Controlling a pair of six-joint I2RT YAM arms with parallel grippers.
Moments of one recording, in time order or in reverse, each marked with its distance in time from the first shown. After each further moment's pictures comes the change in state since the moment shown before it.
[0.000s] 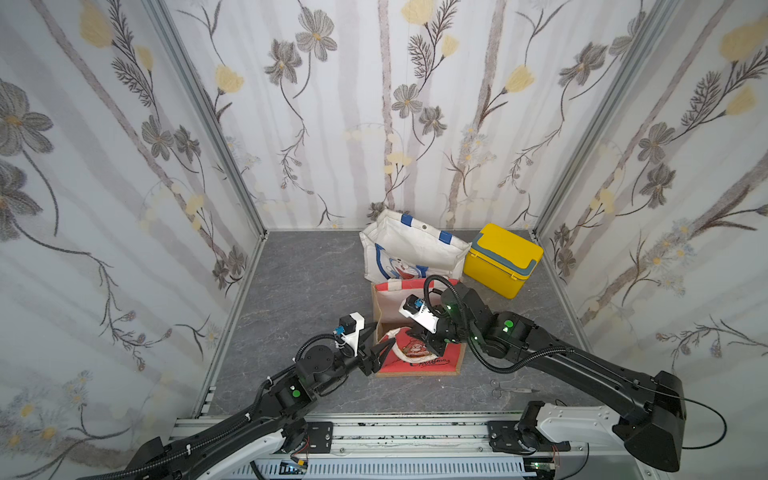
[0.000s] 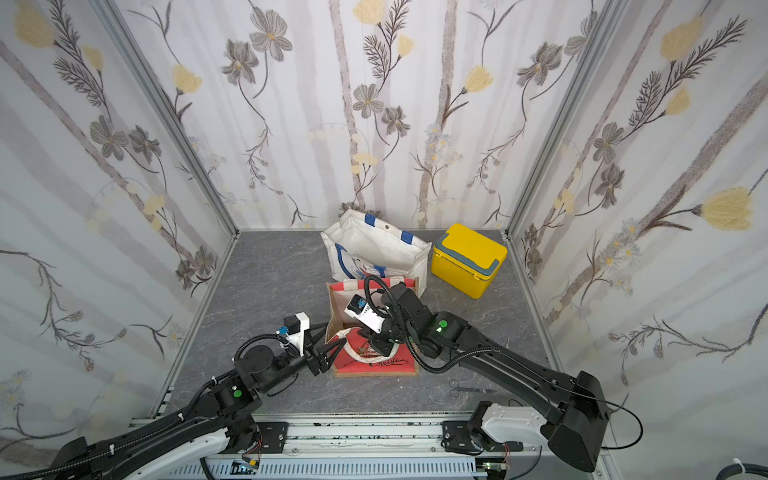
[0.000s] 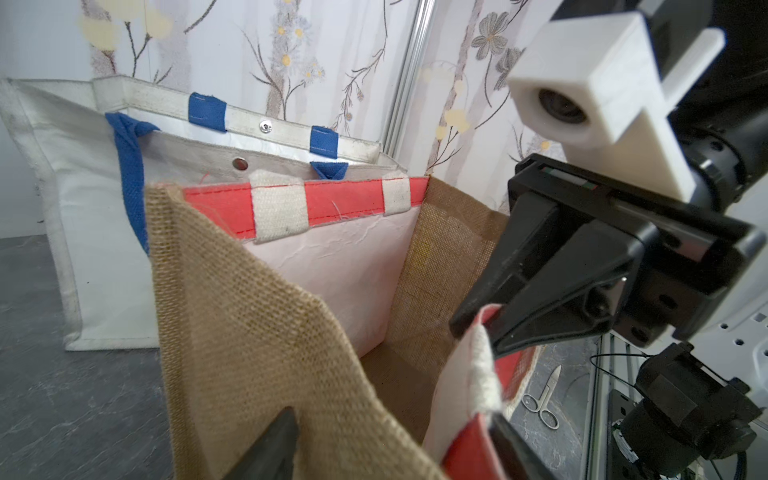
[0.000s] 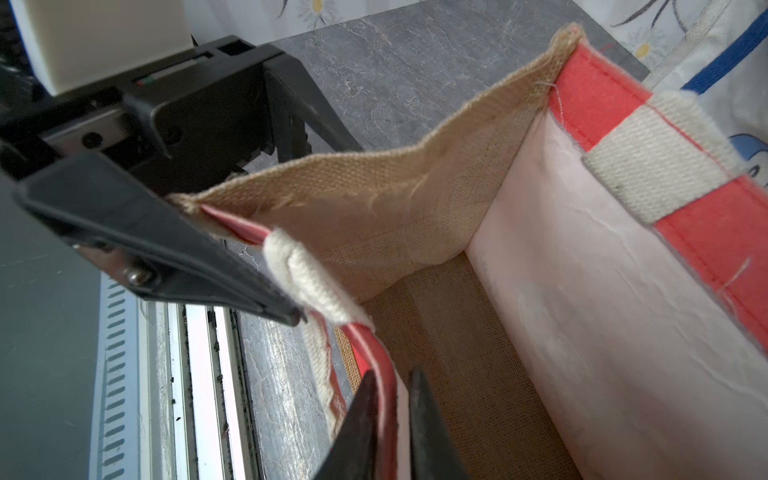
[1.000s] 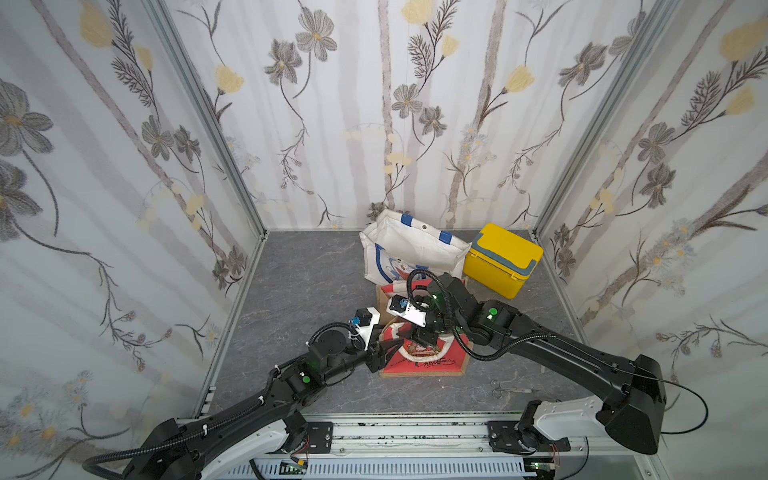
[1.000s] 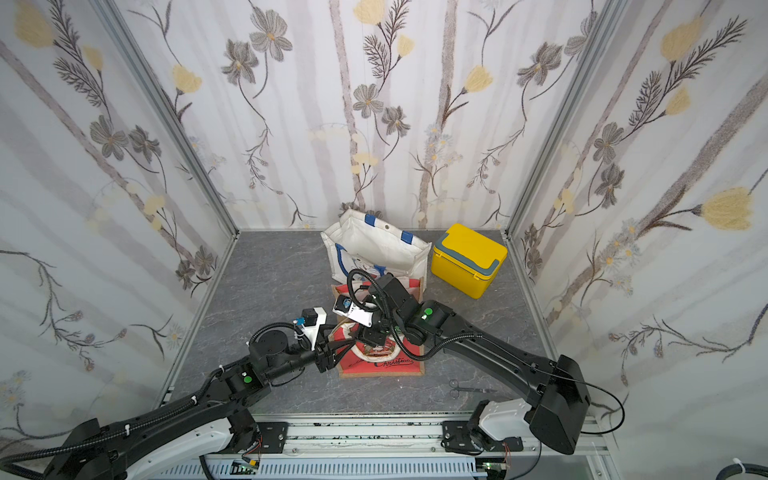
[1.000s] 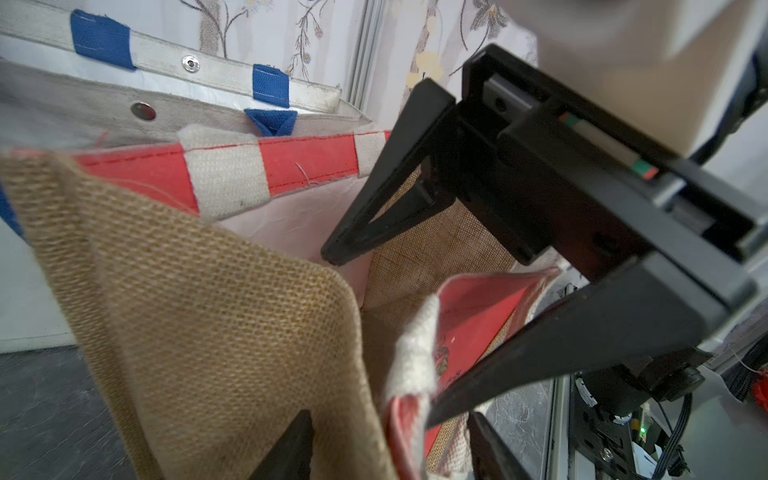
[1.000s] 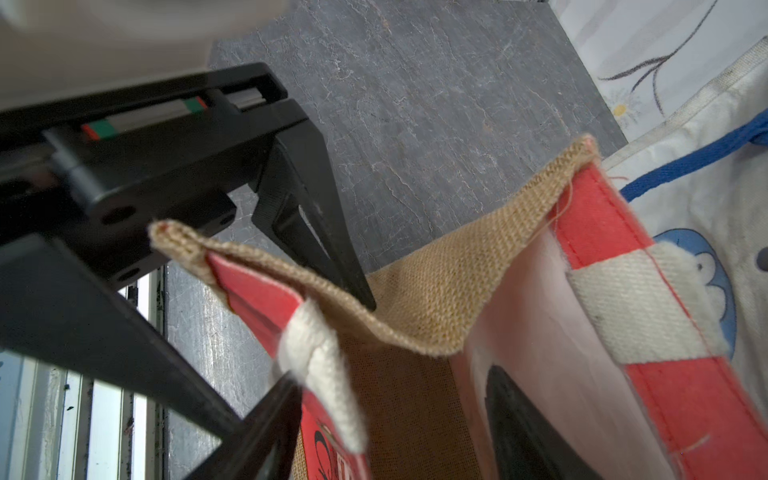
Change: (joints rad) left arm 0.052 0.153 0.077 -0.048 0.171 0.004; right arm -0.001 0.142 0.129 -0.025 0.052 -0.259
